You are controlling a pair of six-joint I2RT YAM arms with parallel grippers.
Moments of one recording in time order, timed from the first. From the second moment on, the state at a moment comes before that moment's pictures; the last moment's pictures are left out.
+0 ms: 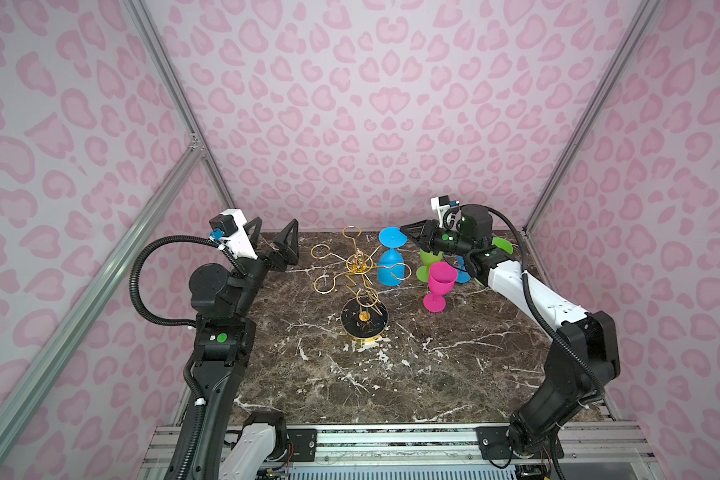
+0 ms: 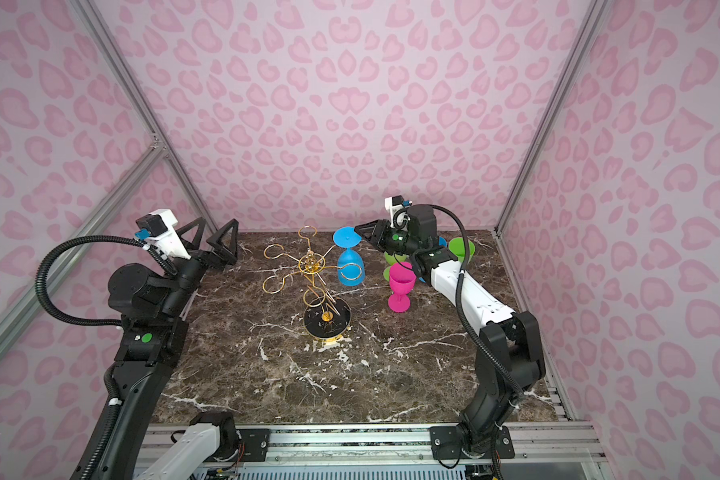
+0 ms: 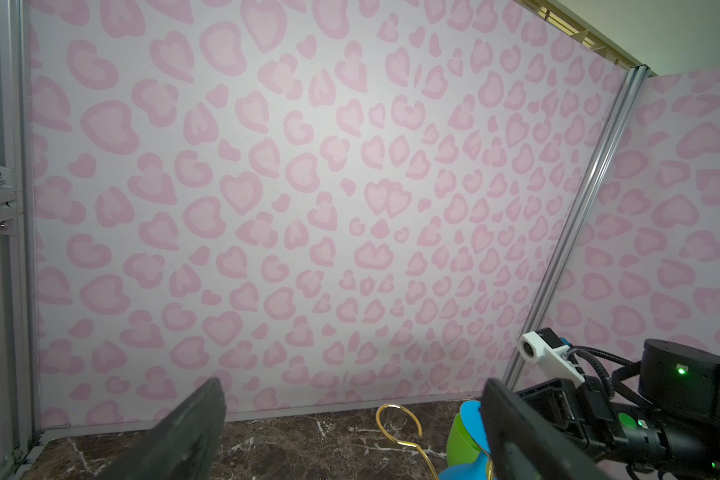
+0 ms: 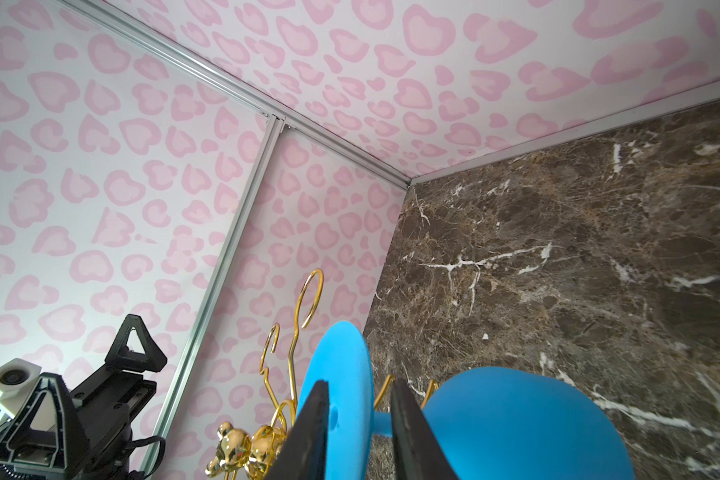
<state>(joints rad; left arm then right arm) -0.02 0.89 1.02 0.12 0.28 -0.31 0.36 1.69 1.42 0.06 -0.67 0.93</state>
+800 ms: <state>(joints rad) -0.02 0.88 1.02 0.12 0.28 -0.31 0.37 1.65 1.38 0.07 -0.69 0.95</state>
